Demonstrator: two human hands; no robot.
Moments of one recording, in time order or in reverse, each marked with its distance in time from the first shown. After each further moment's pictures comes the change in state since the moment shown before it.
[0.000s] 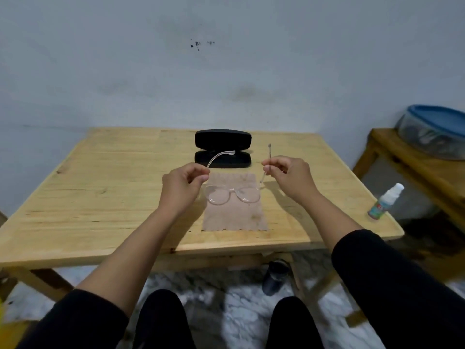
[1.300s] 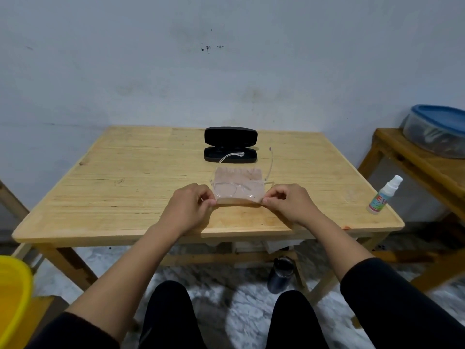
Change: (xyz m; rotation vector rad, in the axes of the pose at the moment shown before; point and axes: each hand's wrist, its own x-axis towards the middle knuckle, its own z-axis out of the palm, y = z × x) left_hand -0.056 -0.006 -0.017 0.417 -0.231 0.096; right_hand -0.060 0.004 0.009 -0.164 -0.253 0.128
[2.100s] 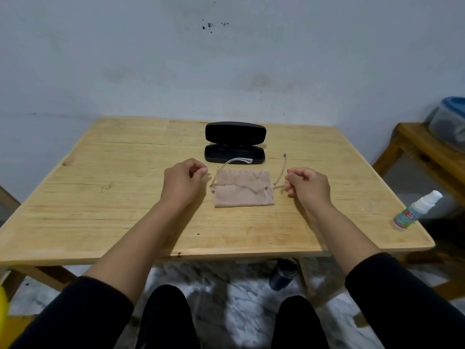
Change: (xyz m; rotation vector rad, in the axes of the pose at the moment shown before) left_hand 0.081 -0.021 0.005 -0.232 0.190 -0.244; right_hand 0.067 0.013 0.001 0.491 0.390 0.343
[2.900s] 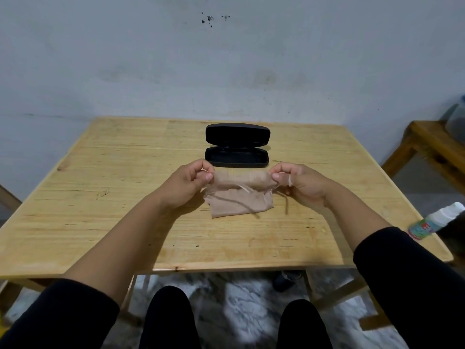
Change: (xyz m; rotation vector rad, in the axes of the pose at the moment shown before) left_hand 0.016 -0.003 -0.010 -0.403 -0.533 0.130; right_hand 0.044 -0.015 0.003 0.026 -0.848 -0.045
